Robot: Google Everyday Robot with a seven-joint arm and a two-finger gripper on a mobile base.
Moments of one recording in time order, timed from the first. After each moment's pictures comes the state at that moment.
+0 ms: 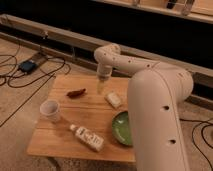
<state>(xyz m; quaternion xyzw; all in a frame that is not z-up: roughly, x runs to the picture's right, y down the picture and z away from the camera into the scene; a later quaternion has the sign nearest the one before) -0.014 -0.018 0.897 -0.29 -0.03 0.14 0.95</state>
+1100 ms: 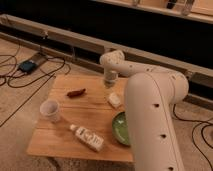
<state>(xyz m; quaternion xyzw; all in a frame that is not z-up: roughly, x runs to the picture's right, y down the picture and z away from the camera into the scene) 0.037 0.038 0.930 -0.35 0.05 0.20 0.91</state>
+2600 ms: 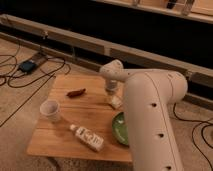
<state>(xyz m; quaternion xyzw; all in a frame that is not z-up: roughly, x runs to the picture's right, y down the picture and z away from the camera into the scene) 0.051 0.073 0.954 -0.31 0.11 0.27 0.91</state>
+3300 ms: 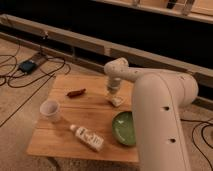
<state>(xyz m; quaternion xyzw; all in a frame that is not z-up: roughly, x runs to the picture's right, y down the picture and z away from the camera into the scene) 0.055 0.058 0.926 -0.33 0.06 0.29 0.89</state>
